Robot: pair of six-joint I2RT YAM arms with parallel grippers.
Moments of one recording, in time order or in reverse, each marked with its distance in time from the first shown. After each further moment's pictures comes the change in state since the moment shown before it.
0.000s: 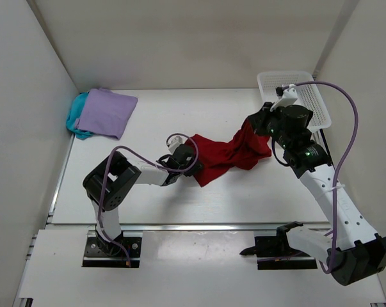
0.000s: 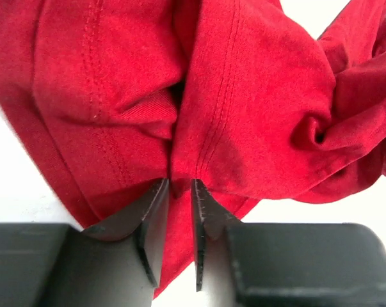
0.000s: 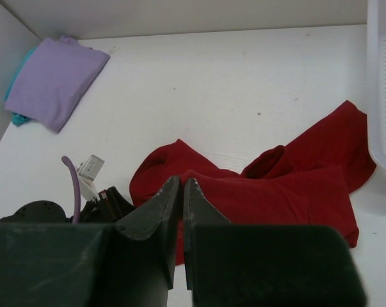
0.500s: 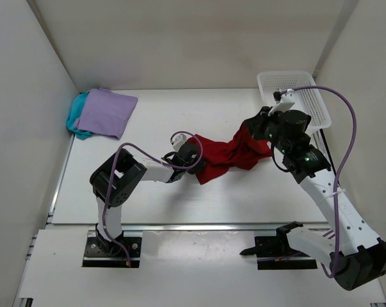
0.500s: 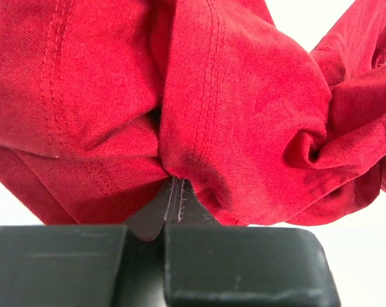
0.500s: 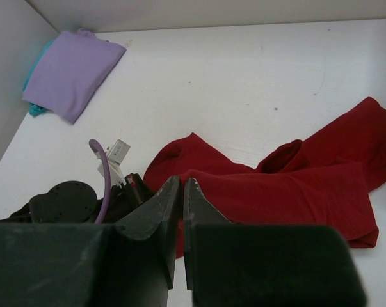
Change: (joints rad) left arm -0.013 0.071 0.086 -0.021 -0.026 -0.006; right arm 0.037 -0.038 -0.050 0.021 -0.011 0.018
